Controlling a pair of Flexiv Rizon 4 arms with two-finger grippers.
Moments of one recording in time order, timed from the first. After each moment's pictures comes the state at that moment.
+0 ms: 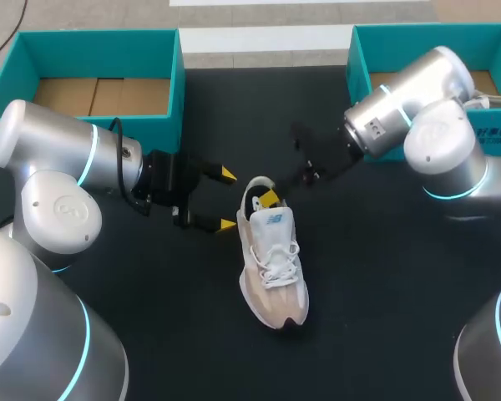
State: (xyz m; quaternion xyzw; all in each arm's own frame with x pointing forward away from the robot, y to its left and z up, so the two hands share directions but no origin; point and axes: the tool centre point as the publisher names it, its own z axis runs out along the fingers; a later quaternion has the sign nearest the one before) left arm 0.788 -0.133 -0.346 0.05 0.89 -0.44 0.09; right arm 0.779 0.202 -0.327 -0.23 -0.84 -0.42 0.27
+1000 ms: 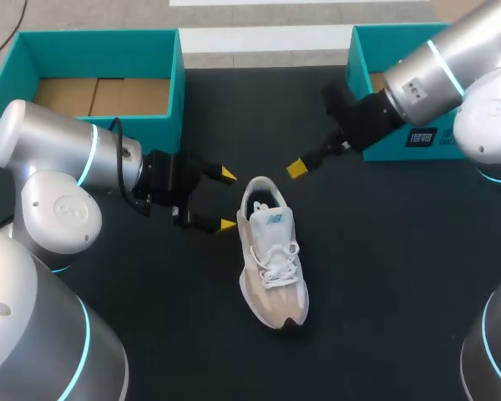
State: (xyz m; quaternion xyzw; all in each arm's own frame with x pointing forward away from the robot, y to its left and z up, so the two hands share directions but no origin) left arm 0.788 -0.133 -0.346 0.05 0.89 -0.44 0.09; right arm 0.766 0.154 -0.243 -0.35 -0.84 -0.37 0.19
